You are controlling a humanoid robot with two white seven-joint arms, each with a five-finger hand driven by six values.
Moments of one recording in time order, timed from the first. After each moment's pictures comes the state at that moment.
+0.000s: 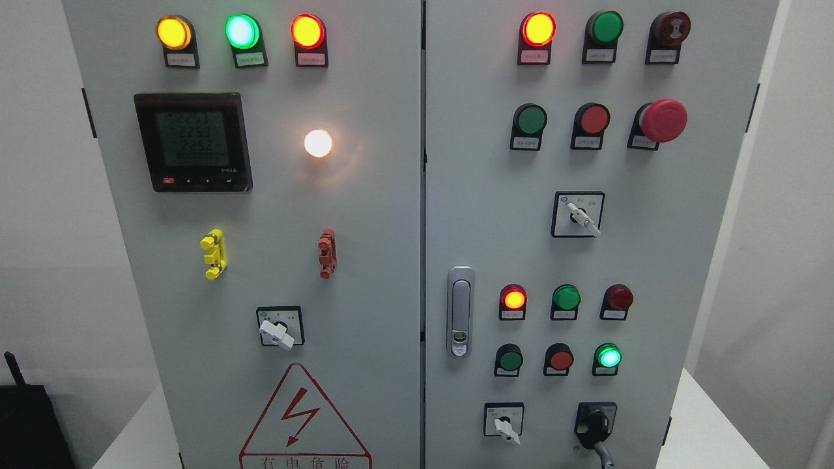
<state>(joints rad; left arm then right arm) 0.05 -0.07 -0.01 -0.11 0.03 -0.03 -0.03 0.07 0.11 0.13 -1.89 -0.14 0.09 -0.22</state>
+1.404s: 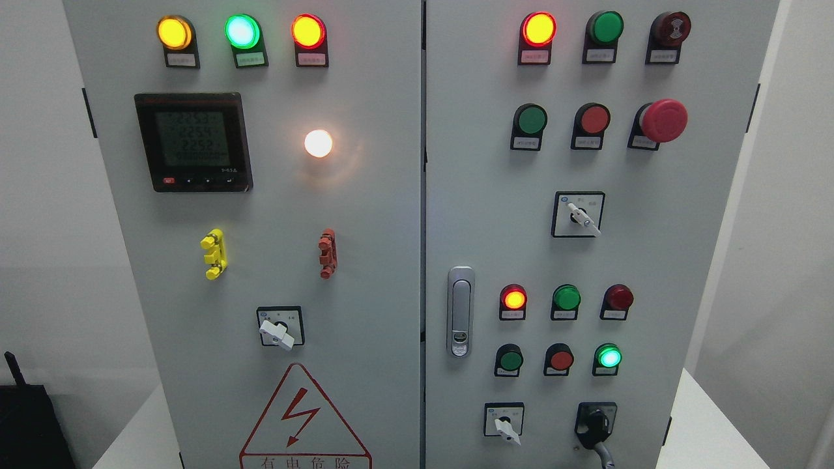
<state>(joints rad) 0.05 -0.07 -0.01 -0.11 0.03 -0.03 -0.03 0.07 0.10 0.13 -1.89 -0.14 0.09 -0.22</state>
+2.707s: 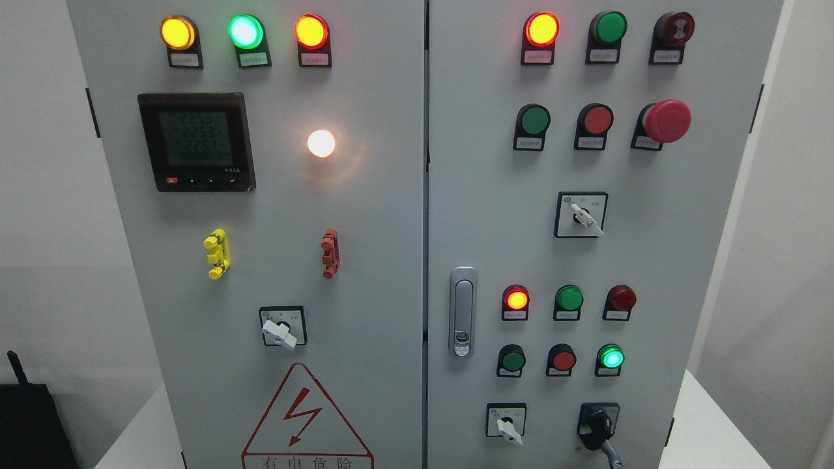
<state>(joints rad) 0.05 -0.07 -0.01 -0.11 0.03 -0.03 -0.03 0.07 0.07 0.10 -1.90 -0.14 0.09 -0.21</state>
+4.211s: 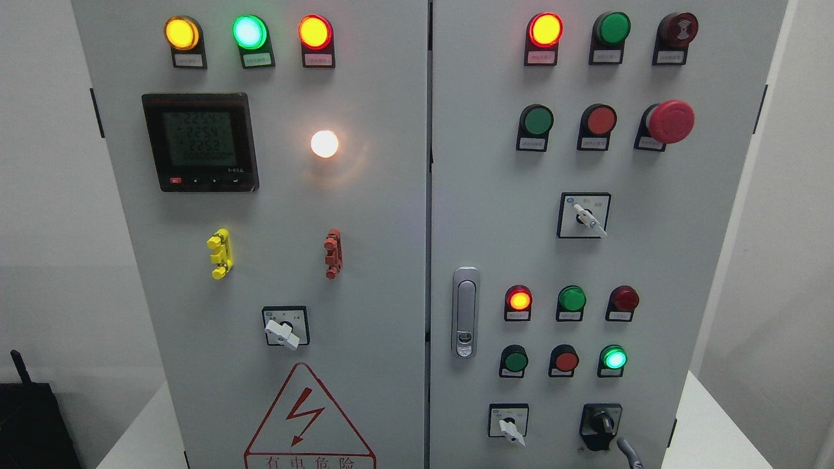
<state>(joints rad) 0.05 -0.07 -0.01 -0.11 0.03 -0.03 -0.03 0.07 0.05 0.06 -1.89 -0.14 0.08 -0.20</state>
